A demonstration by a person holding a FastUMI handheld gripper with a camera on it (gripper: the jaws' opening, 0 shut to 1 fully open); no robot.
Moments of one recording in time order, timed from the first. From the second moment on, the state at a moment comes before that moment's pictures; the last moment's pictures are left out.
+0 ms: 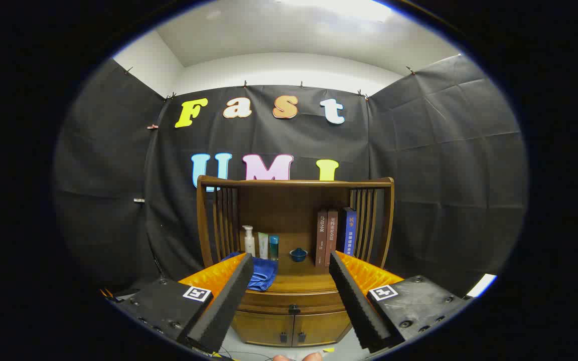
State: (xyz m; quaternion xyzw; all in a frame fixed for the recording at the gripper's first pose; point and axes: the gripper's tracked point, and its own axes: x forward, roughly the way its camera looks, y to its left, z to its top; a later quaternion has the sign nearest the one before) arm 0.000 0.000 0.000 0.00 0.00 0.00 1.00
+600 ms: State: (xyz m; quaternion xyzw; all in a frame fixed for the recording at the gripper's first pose) arm -0.002 -0.006 0.002 0.00 0.00 0.00 1.00
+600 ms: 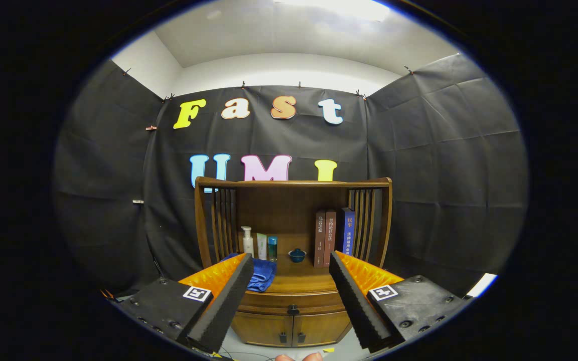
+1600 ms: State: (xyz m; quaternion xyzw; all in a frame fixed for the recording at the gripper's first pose) arm 0.071 -0.001 -0.124 0.00 0.03 0.01 1.00
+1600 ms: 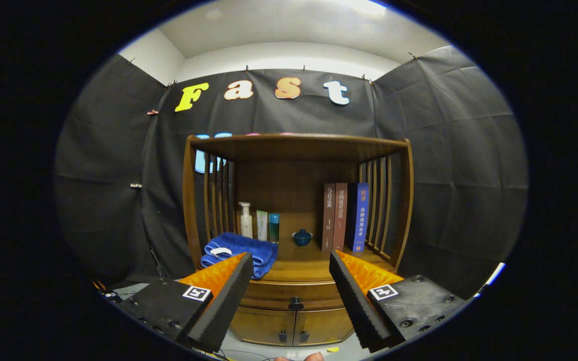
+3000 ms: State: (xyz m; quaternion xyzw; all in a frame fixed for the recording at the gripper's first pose) arm 0.206 -0.018 -0.388 0.03 0.10 0.01 0.99
